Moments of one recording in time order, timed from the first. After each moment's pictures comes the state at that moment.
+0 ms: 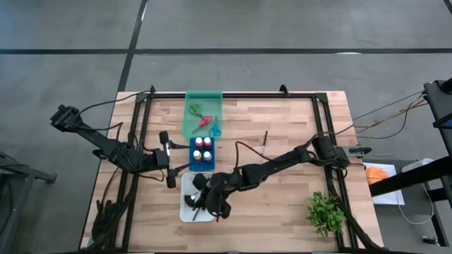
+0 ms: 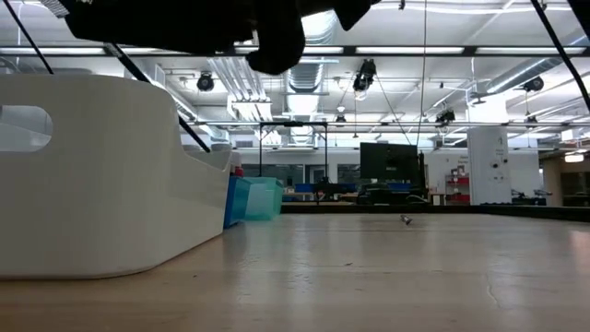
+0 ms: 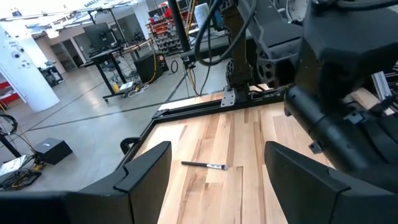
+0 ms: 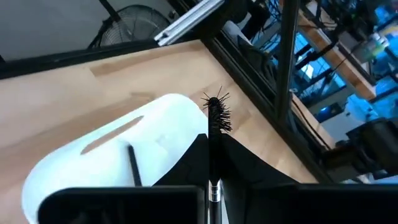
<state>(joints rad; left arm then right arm) -0.52 0.89 0.61 0.11 -0.74 0.18 0.28 2.18 1.62 0.11 -0.17 -0.64</state>
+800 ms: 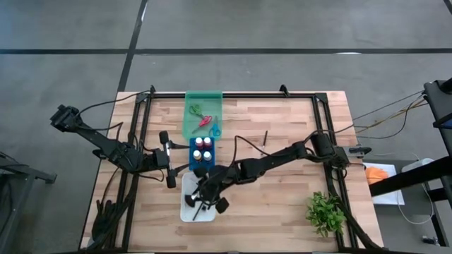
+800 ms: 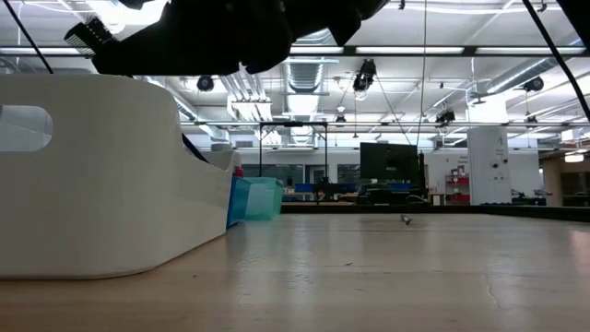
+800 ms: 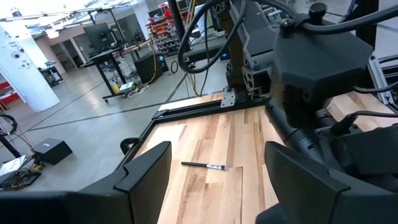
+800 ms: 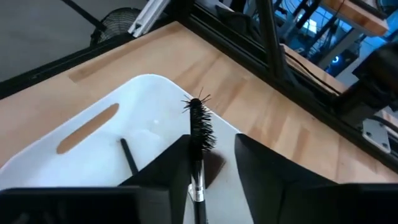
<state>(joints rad) -0.52 0.89 0.61 0.11 -0.74 0.18 0.22 2.18 1.61 0.09 -0.16 -0.41</state>
